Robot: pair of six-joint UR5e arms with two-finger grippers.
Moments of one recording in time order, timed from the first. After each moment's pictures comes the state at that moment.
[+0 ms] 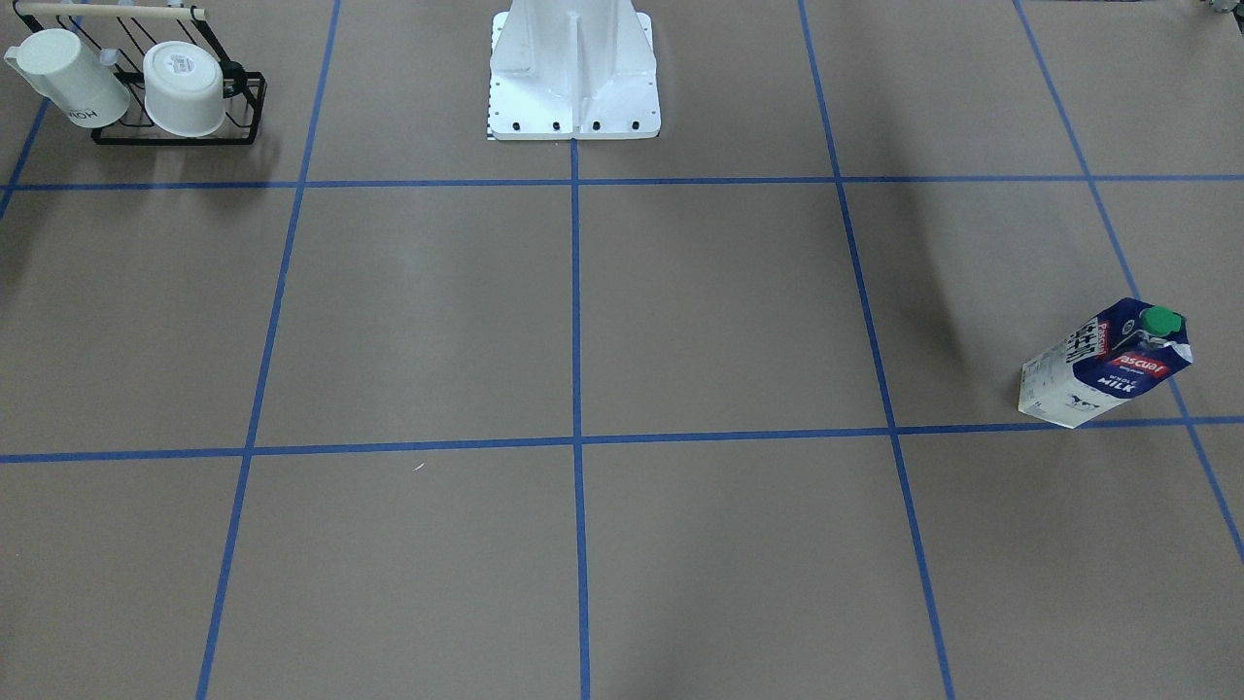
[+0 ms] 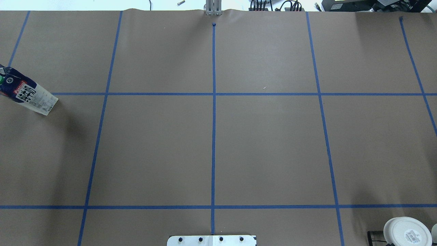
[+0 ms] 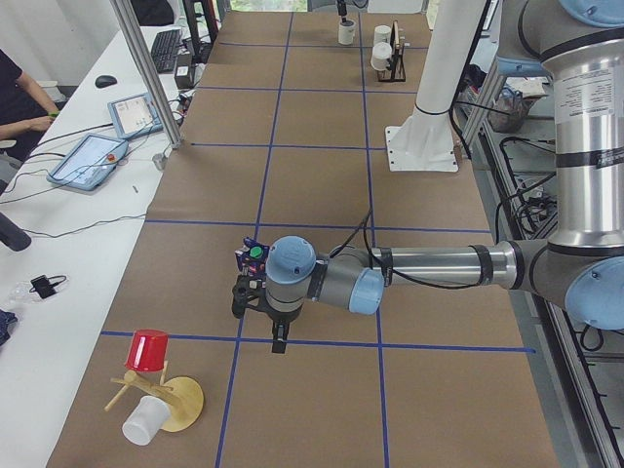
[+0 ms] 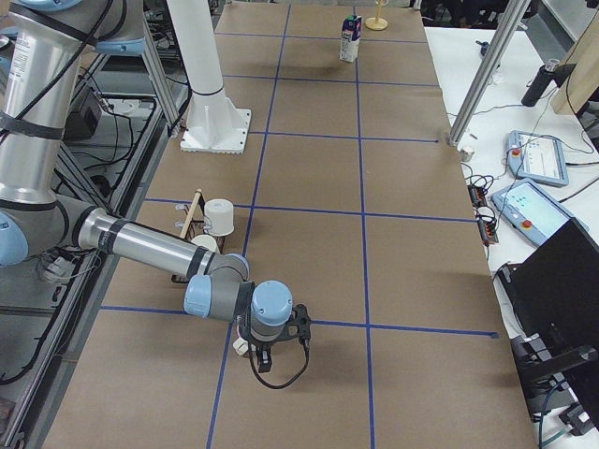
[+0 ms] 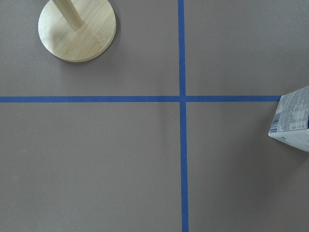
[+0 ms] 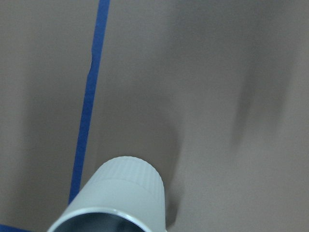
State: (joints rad) left arm -1.55 -1.42 -1.67 -1.86 -2.35 -0.17; right arm 1.51 -1.89 1.58 -1.43 2.35 -0.28
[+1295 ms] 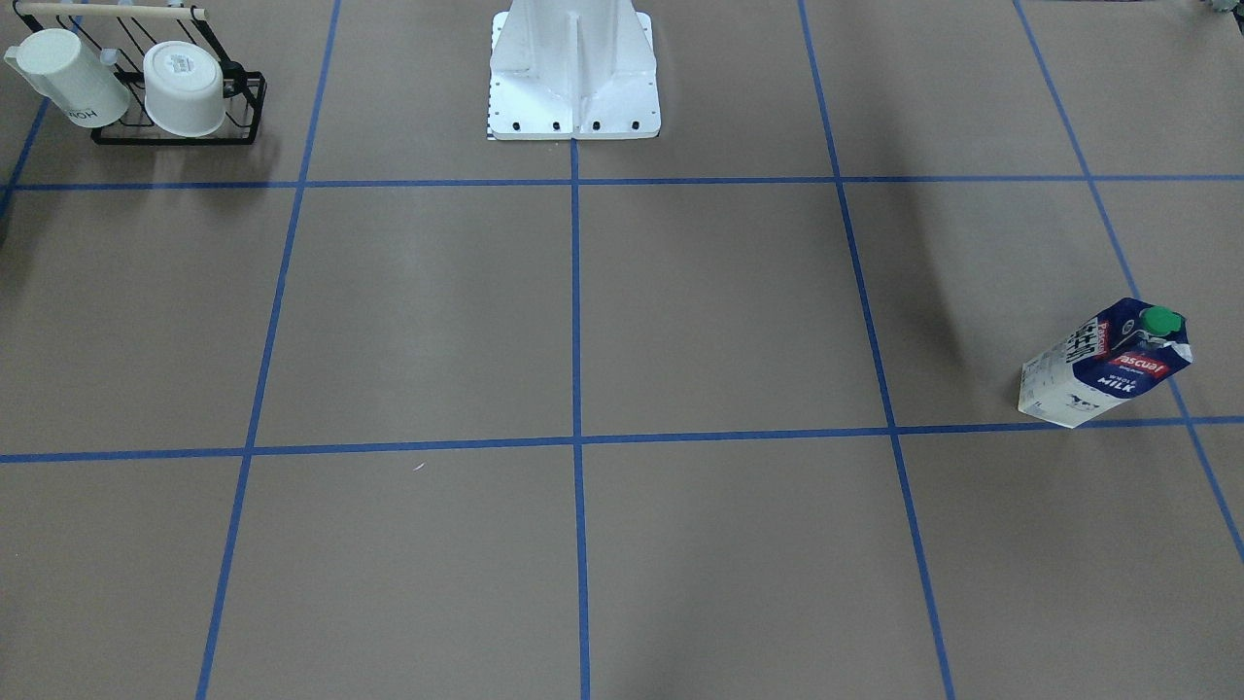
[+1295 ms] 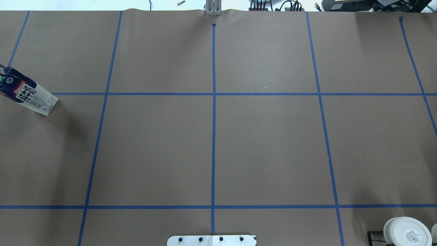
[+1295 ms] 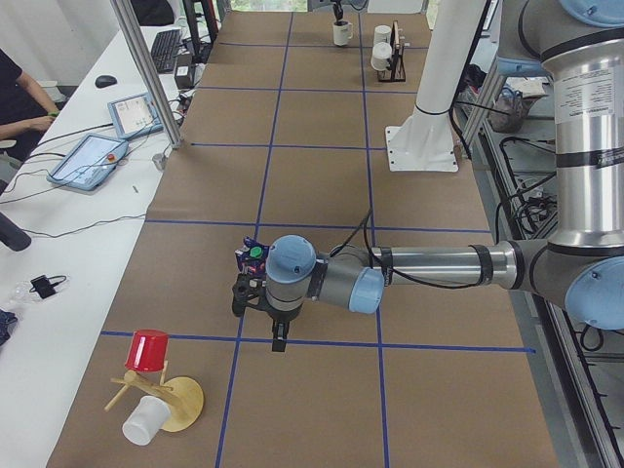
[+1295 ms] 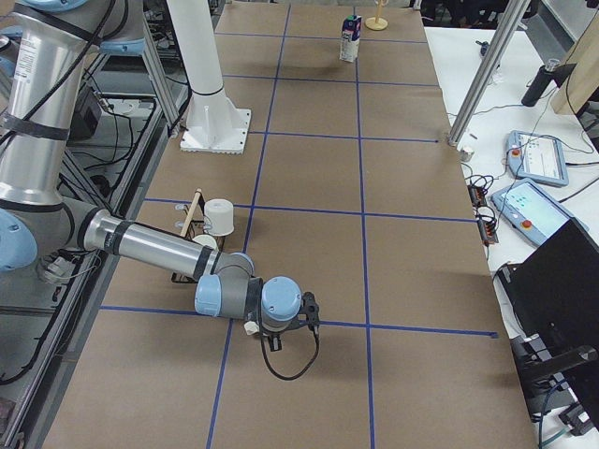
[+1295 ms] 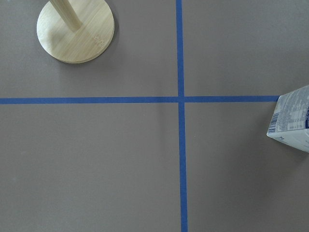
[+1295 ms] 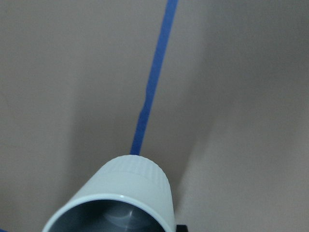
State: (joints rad) left arm -1.55 -1.42 -1.67 -1.86 -2.37 -0.17; right arm 1.49 -1.85 1.58 -1.38 2.46 -0.27
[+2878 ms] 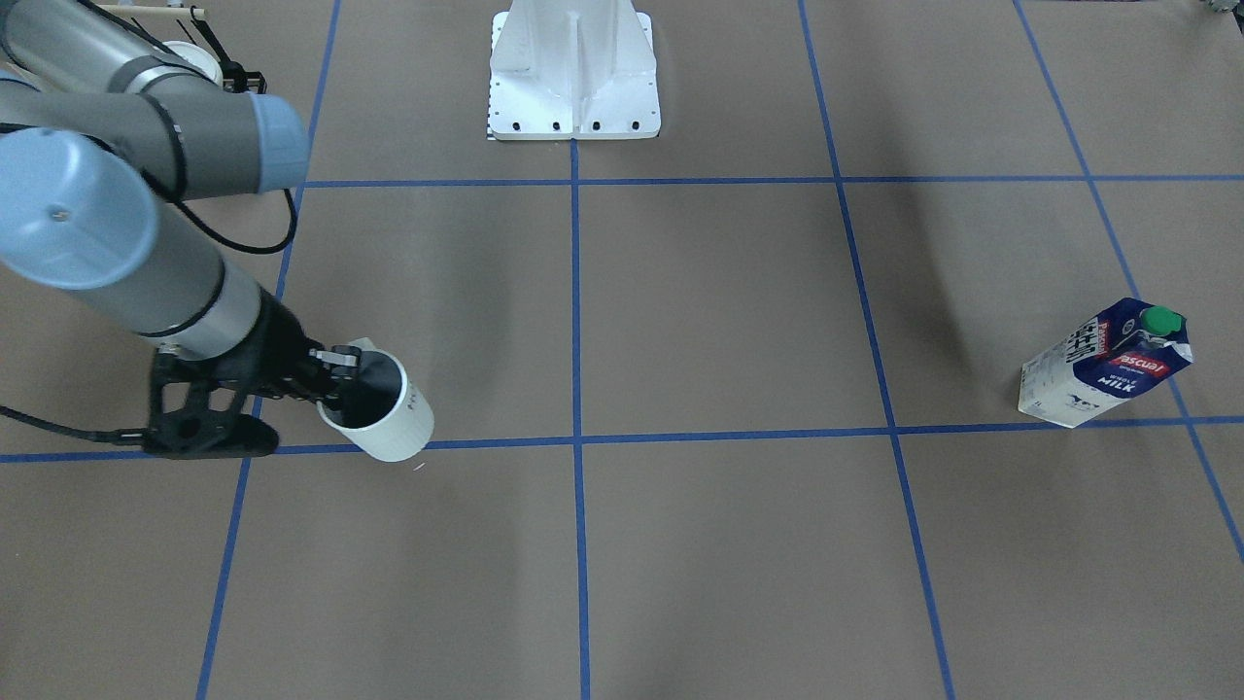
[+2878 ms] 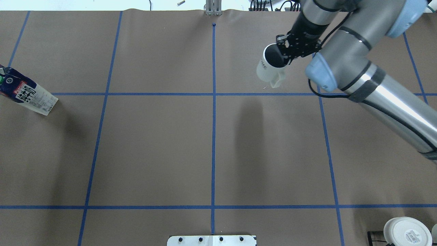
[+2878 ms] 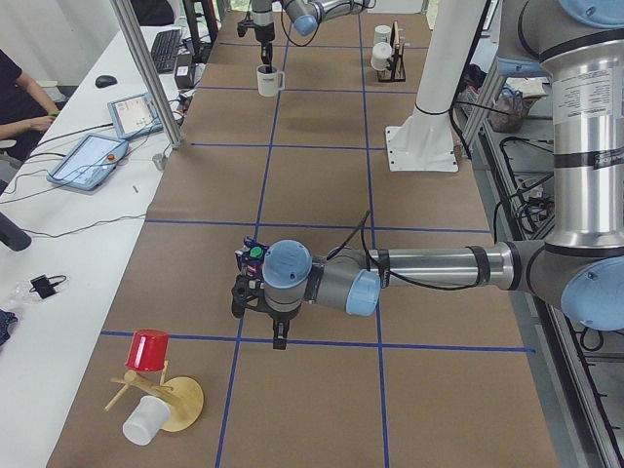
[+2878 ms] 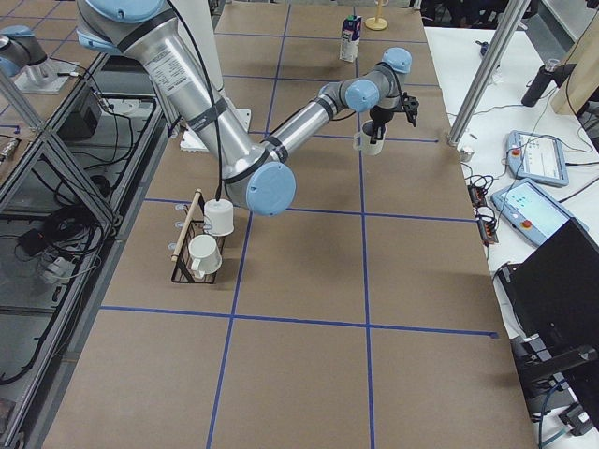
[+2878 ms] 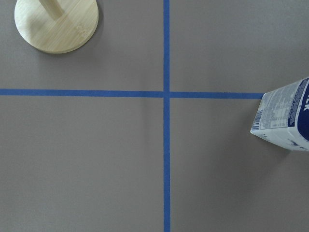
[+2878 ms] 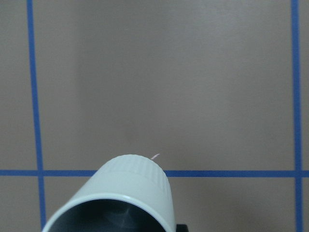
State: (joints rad) left arm -1.55 -1.44 -1.65 -1.85 -2.41 -0.18; right arm 0.93 -0.83 1.52 -1.64 2.24 0.90
